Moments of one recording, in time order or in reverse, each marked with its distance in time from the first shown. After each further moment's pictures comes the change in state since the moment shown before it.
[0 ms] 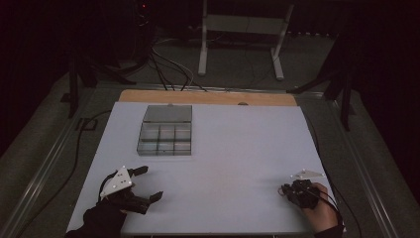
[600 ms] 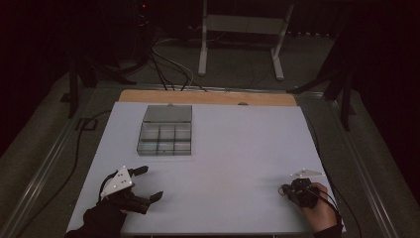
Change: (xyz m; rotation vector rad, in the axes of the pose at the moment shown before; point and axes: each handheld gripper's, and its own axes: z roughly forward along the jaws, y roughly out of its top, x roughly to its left) left arm 0.000 0.000 0.000 0.003 0.004 0.002; right arm 0.000 0.002 0.001 0.014 -0.001 0.036
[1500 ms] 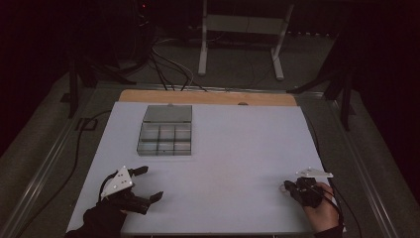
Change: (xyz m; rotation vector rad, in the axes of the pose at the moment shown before) left arm 0.000 0.000 0.000 0.004 0.003 0.008; right arm -0.002 0.003 -0.014 -0.086 0.003 0.050
